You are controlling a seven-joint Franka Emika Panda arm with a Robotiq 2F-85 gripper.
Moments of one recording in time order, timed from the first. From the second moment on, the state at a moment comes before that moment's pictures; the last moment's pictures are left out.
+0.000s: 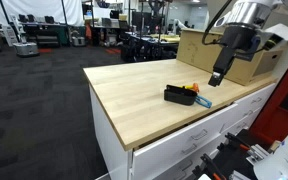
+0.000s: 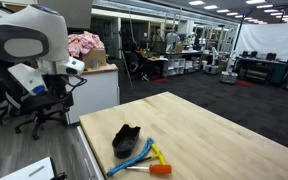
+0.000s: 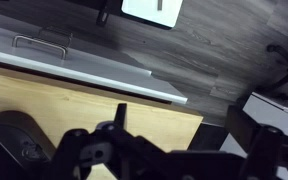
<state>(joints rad) 0.29 -0.90 0.02 -2.78 0.32 1.95 -0.07</state>
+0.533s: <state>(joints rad) 0.29 -0.90 0.02 -2.78 0.32 1.95 -0.07</state>
